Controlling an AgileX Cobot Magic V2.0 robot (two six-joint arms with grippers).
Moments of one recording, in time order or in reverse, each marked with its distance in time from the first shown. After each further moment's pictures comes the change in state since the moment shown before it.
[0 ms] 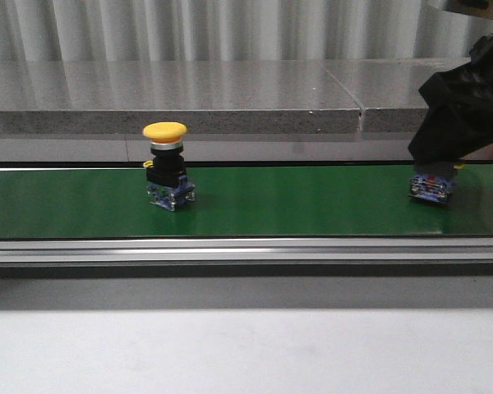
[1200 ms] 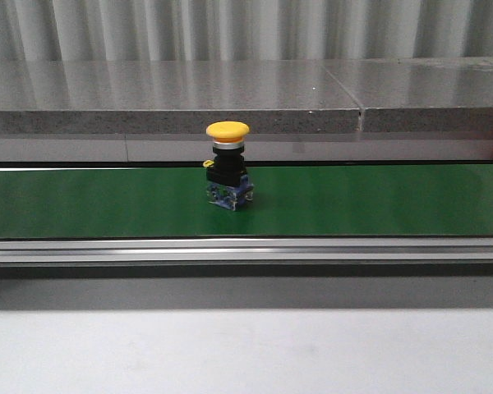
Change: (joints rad) left arm 0.000 0.000 0.000 0.000 0.000 0.000; right arm -0.516 0.146 -0.195 0.039 -0.268 0.003
